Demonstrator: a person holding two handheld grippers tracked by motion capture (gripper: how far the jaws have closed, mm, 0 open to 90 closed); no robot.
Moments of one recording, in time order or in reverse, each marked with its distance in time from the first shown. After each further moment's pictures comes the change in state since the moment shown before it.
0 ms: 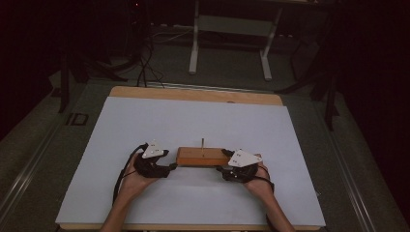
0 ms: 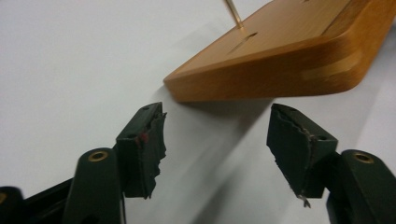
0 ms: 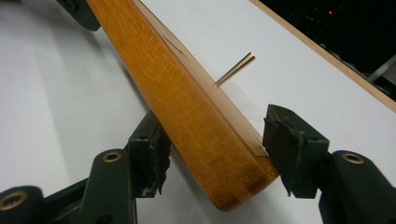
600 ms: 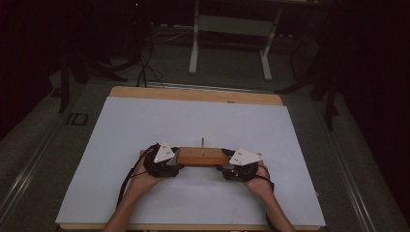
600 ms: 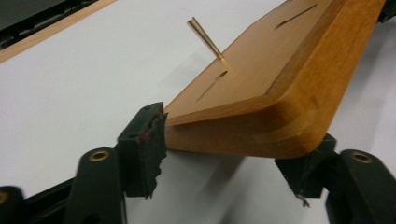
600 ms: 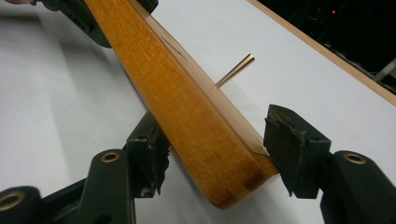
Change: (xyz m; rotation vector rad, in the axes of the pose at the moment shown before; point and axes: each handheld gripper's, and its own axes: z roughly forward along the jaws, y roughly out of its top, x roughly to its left) left arm -0.018 0.014 0.016 -0.050 0.039 0.153; right arm -0.004 -0.002 0.001 -0.016 0.017 0.028
